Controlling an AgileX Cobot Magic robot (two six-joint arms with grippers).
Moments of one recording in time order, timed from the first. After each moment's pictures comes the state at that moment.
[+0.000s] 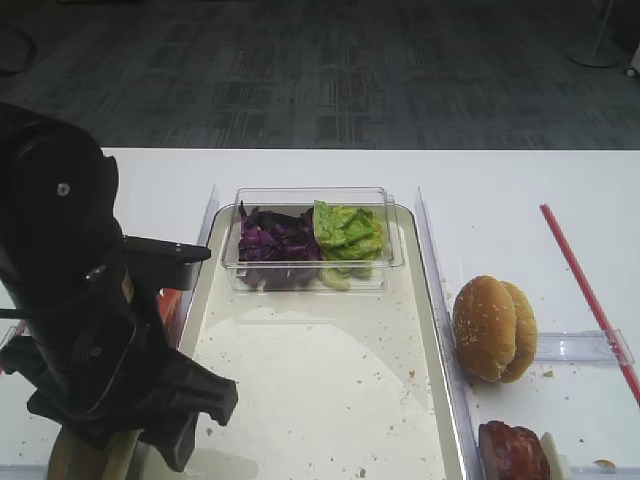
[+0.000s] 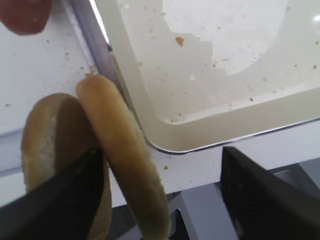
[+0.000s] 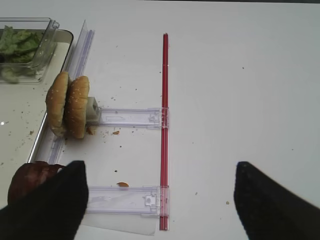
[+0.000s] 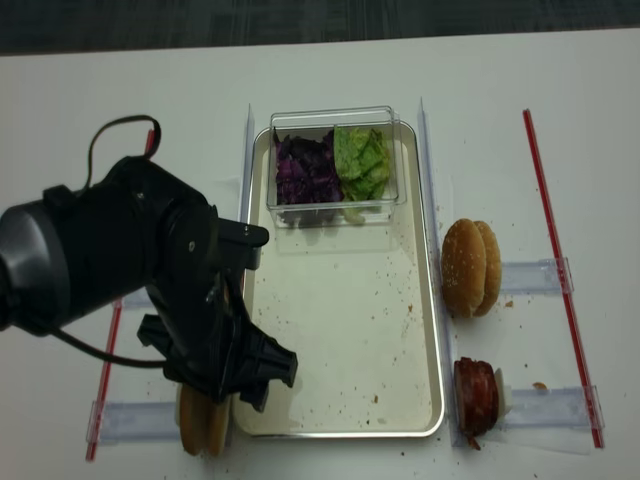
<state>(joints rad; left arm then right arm) -0.65 1.52 -0.87 -0.08 1.00 -0.38 -0.01 -0.02 -0.48 0.05 1.14 -0.04</state>
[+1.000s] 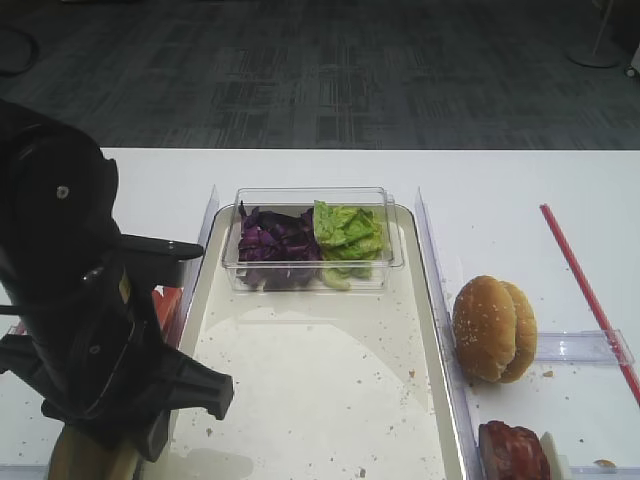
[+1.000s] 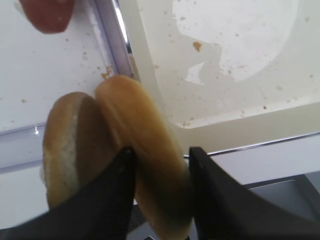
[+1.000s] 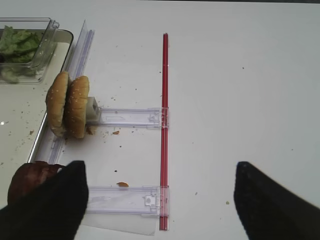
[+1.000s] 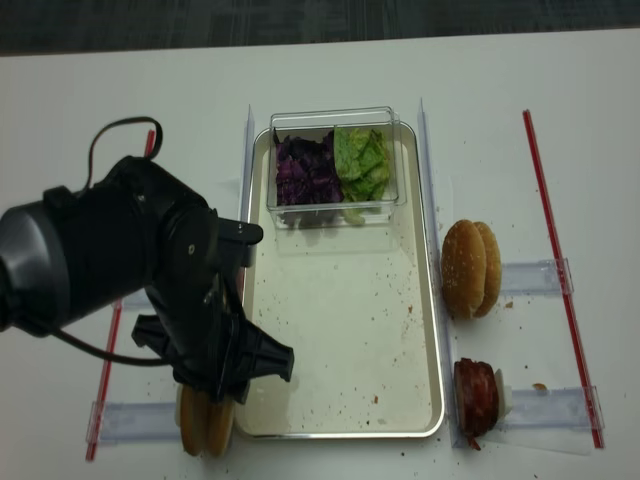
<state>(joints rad) -0.65 1.52 -0.87 -0.05 1.00 -0.44 -0.01 -0.02 -0.48 0.05 1.14 -0.04</state>
